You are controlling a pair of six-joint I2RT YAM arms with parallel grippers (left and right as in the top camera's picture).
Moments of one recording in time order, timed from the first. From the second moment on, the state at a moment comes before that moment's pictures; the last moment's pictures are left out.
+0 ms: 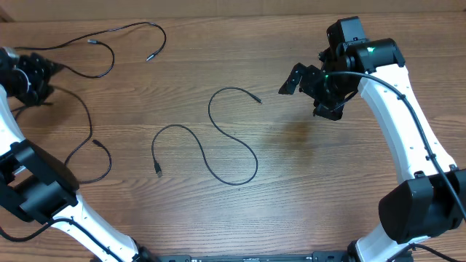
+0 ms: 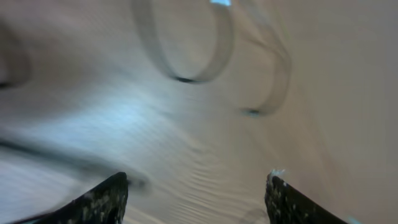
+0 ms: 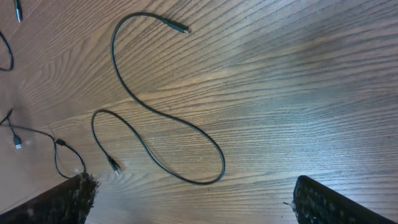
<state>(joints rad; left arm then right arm) 0.63 2.17 2.07 -1.05 0.58 -0.39 0.18 1.80 1.71 -1.26 -0.38 0.59</state>
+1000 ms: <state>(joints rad) 0.71 2.07 2.15 -1.65 0.32 -0.21 0.18 1.80 1.71 -1.26 -0.38 0.59</state>
